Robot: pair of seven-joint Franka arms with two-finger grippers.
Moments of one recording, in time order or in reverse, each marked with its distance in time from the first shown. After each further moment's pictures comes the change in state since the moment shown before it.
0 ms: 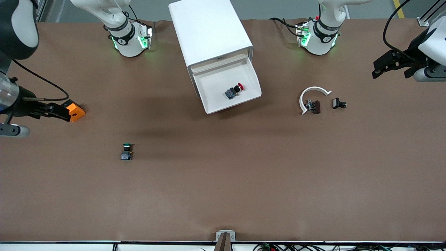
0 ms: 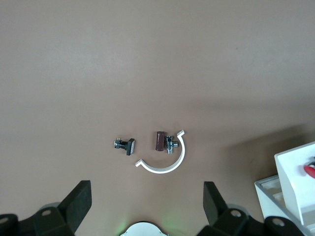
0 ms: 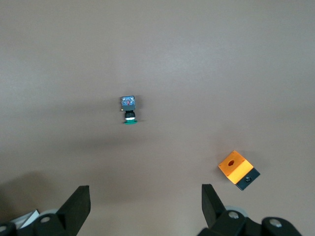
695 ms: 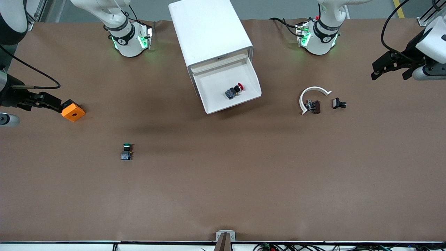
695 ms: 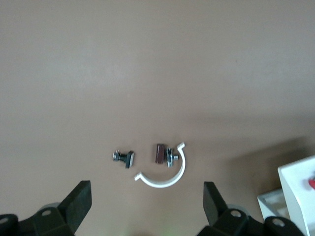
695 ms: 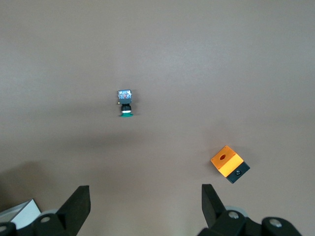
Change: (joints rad) left arm 0.002 -0.018 -0.007 -0.081 -0.001 0.136 -0.006; right arm -0.006 -0.036 0.001 0.000 -0.004 -0.037 -0.023
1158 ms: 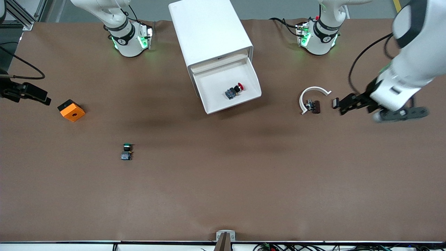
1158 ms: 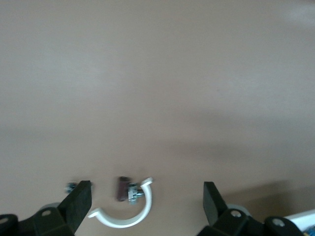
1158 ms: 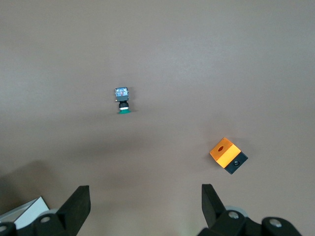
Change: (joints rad) left arm -0.040 0.212 -0.110 -0.021 0.000 0.245 -0.247; right arm 0.003 -0.080 -0.057 -0.043 0.032 -0.015 -0.007
